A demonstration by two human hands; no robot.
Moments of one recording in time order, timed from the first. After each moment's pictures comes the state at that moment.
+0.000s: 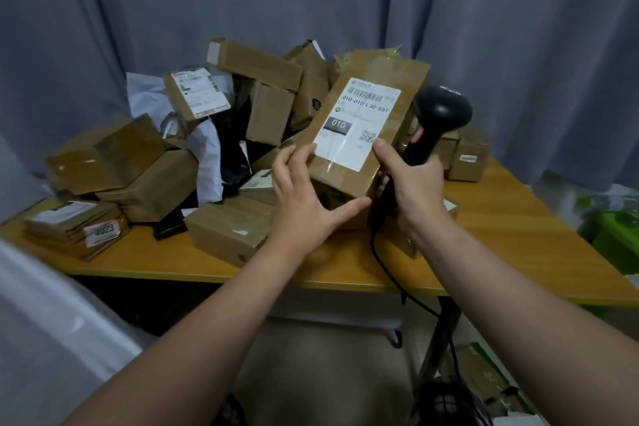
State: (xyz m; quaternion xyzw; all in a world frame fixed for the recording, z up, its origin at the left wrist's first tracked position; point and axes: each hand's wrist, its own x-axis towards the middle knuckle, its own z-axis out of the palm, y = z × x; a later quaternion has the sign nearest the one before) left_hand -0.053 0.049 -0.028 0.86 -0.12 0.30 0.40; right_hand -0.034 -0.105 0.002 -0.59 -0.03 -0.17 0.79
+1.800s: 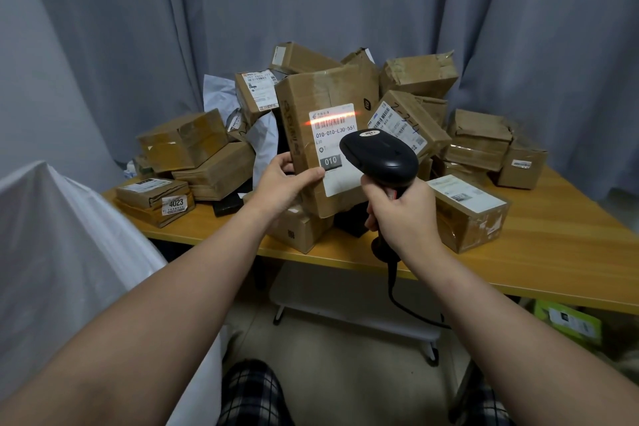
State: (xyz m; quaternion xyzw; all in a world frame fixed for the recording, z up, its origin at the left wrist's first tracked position) left_hand -0.060 0.146 -0.030 0.76 0.01 0.15 0.64; right_hand -0.101 -0.045 -0.033 -0.74 -0.16 -0.20 0.62
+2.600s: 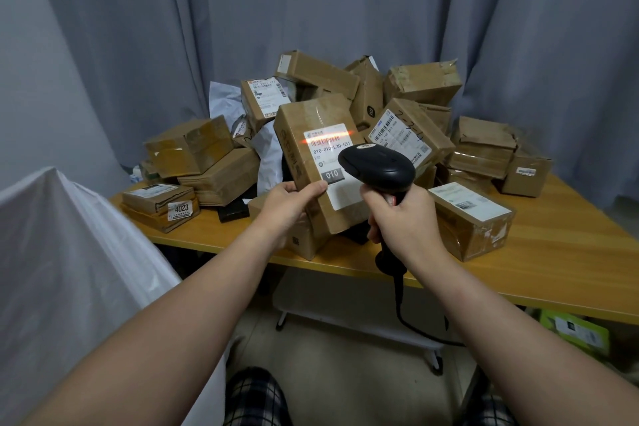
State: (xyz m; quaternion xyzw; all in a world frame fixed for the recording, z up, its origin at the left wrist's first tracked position) left_hand -0.073 0.142 -0.038 0.73 0.06 0.10 0.68; right_hand -0.100 -0.043 -0.028 -0.77 -0.16 -0.16 0.60
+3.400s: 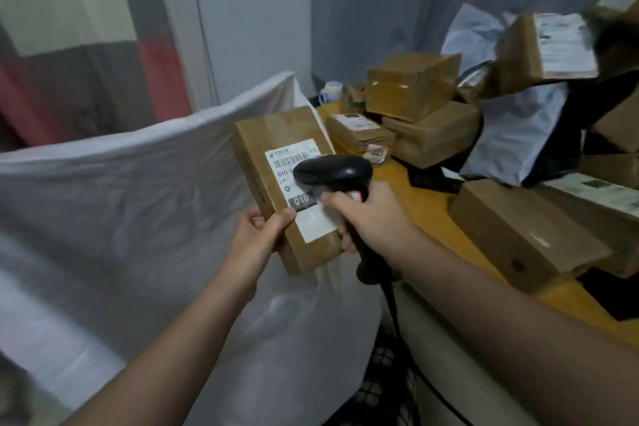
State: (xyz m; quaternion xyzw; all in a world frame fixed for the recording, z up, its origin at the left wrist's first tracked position) left_hand -0.253 0.352 -0.123 0.57 0.41 0.30 0.64; right_hand -0.131 0.245 -0.058 -0.73 -0.34 0.29 0.52
